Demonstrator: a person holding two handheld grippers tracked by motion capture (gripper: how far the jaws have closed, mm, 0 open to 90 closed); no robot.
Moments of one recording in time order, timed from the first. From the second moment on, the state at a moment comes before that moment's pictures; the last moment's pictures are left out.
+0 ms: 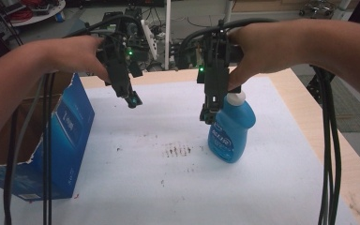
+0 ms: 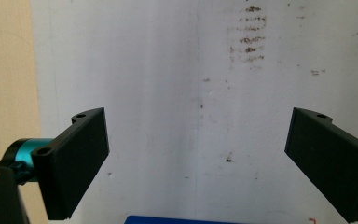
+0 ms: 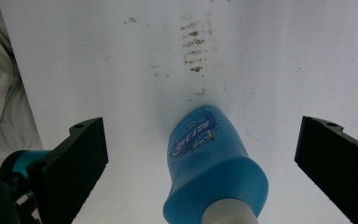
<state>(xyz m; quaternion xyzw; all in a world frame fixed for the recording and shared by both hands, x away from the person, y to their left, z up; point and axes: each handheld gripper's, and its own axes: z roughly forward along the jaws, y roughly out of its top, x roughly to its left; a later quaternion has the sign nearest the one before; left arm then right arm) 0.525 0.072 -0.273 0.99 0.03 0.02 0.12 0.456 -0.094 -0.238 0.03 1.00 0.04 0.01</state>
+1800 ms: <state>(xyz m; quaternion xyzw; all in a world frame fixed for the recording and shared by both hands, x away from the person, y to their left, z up) 0.518 0.069 -0.268 0.99 0.04 0.03 0.12 0.434 -0.189 -0.212 0.13 0.99 0.06 0.02</state>
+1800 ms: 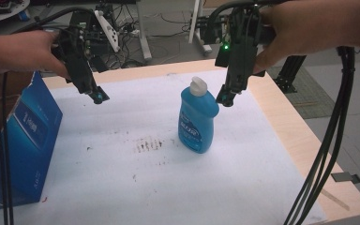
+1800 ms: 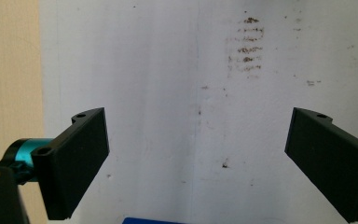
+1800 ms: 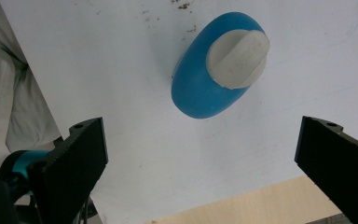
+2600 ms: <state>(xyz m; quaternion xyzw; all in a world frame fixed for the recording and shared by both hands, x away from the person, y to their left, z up) 0.514 0.066 -0.275 0.99 0.04 0.03 0.11 0.440 -0.217 -0.233 0.28 0.96 0.09 0.02</state>
